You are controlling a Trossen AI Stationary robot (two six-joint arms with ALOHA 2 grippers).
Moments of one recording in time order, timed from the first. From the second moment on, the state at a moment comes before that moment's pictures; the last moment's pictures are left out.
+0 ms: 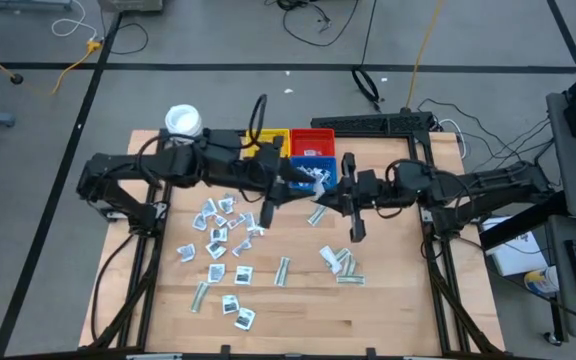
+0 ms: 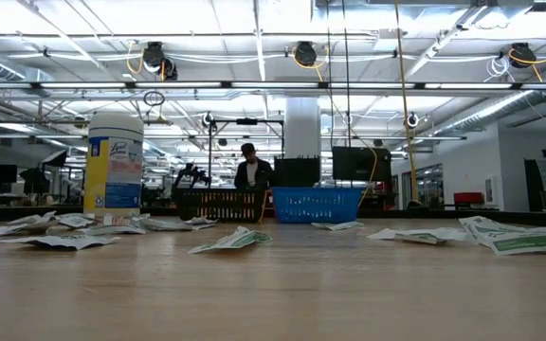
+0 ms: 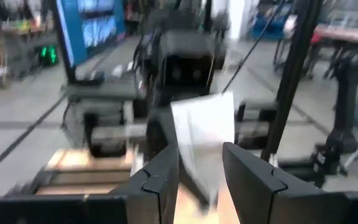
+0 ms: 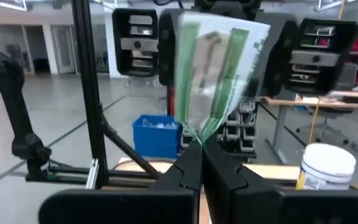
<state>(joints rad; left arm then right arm) -0.05 1.55 1.73 -0.26 0.08 -0.03 0.14 1.19 1.12 0.16 0.05 0.01</state>
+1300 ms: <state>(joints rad) 0.00 1.58 1.73 -0.32 0.25 -0.05 0.17 1.17 1.12 0.09 0.03 -0.03</state>
